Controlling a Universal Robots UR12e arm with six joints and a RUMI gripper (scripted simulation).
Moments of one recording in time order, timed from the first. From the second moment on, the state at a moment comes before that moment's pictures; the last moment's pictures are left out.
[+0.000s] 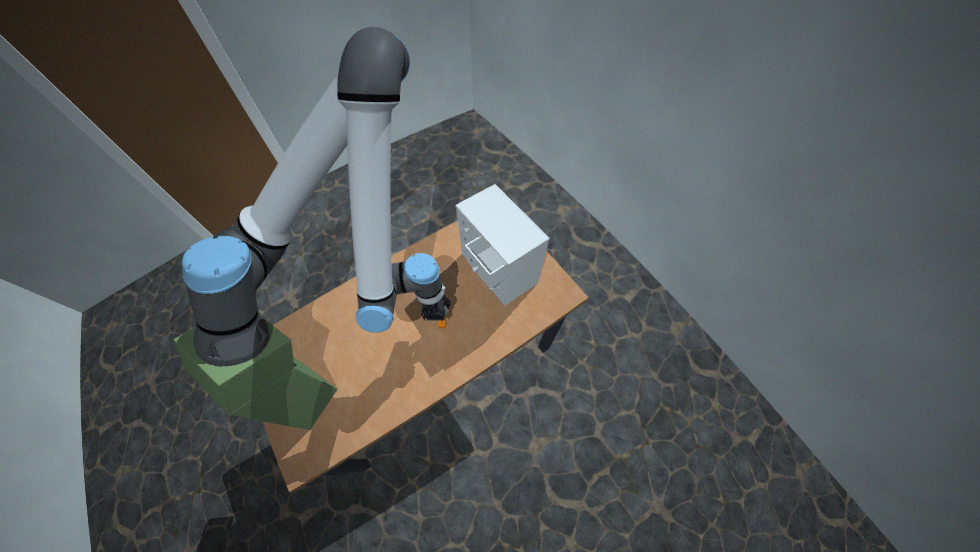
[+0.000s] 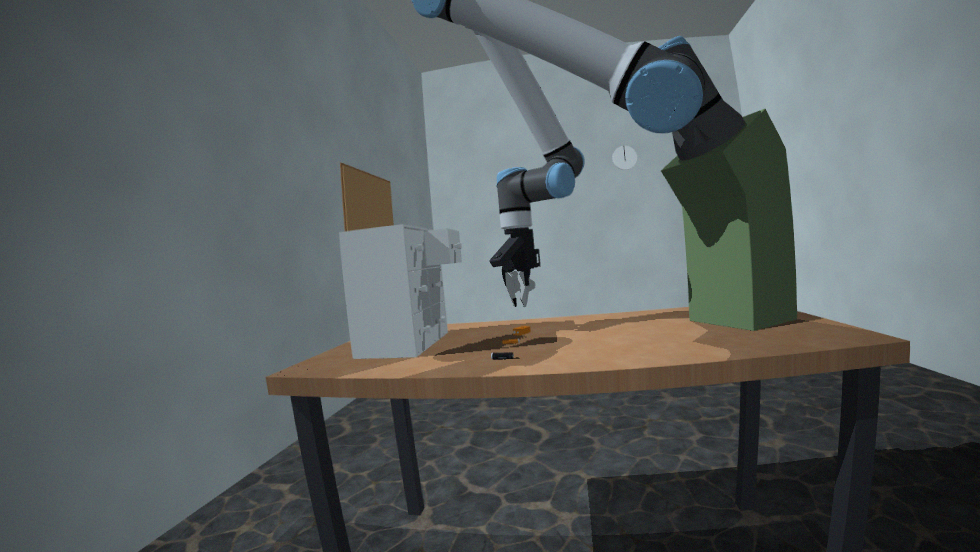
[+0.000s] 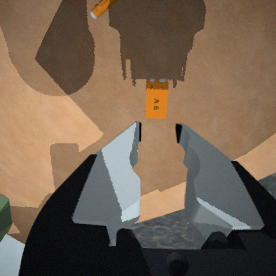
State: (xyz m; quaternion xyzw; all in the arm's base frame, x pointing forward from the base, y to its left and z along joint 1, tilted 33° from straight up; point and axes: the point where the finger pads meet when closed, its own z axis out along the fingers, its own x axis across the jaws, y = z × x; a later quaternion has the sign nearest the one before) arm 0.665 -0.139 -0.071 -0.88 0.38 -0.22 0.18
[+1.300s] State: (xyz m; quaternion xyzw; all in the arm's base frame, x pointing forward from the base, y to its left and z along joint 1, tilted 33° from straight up) arm 0.665 -0.139 -0.072 -0.88 0.37 -0.22 0.18
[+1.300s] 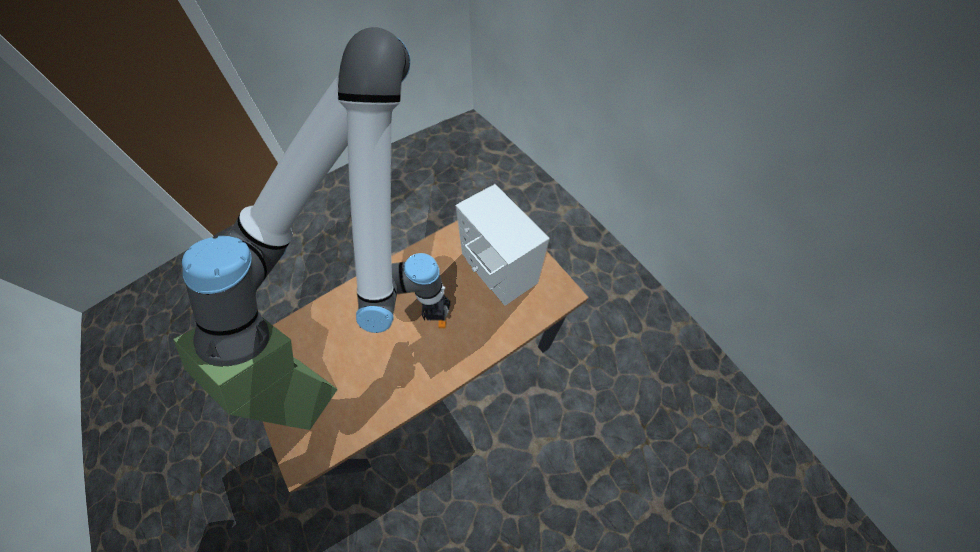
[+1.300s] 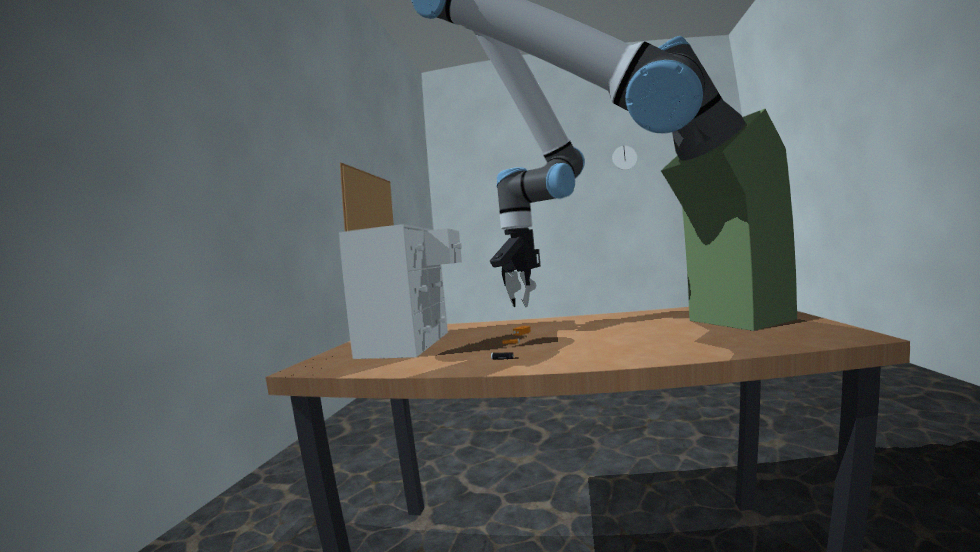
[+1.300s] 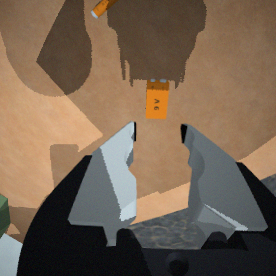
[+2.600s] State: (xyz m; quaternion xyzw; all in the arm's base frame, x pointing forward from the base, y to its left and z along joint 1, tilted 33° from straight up) arm 0.679 -0.135 -0.094 -0.88 0.37 -0.22 0.18
